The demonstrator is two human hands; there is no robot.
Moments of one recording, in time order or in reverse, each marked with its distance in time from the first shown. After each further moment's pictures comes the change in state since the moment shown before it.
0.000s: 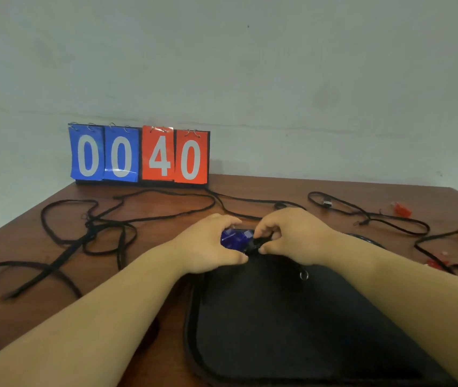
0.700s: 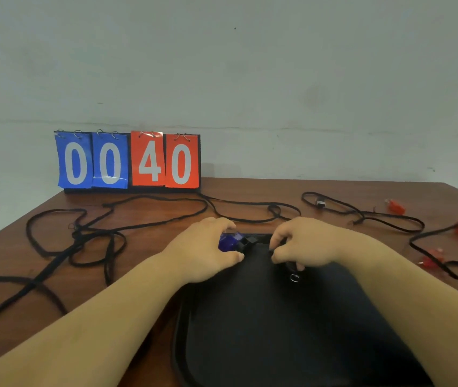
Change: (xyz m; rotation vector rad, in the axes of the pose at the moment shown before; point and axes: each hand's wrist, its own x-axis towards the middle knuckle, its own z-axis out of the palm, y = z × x) left_hand 0.000 0.027 0.003 0.109 0.053 -0.079; right_hand -0.019 0.011 -0.014 0.142 -0.197 0.278
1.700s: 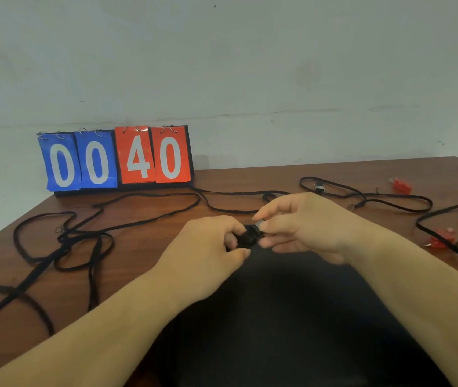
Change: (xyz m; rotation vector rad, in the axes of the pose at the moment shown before) left_hand -0.026 0.034 0.010 -0.105 0.188 0.064; right_hand -0.022 0.000 0.002 0.864 0.063 -0.014
